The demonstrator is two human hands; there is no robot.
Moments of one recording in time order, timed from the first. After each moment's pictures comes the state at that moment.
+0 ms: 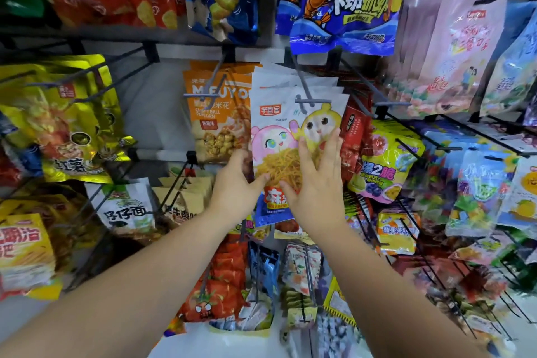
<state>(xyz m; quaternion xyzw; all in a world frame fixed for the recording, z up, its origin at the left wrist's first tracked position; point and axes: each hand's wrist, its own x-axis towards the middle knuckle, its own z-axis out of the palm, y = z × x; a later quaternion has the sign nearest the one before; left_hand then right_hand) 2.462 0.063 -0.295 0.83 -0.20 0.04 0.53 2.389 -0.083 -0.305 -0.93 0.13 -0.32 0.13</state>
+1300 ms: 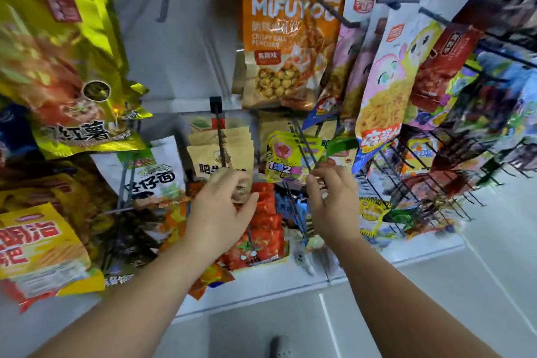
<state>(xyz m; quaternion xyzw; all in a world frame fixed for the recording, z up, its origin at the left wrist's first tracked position) 2.519 0.270 -0.386 0.85 -0.36 -0.01 0.39 2.405 0.076 -0.414 -0.87 0.27 -0.34 0.22</state>
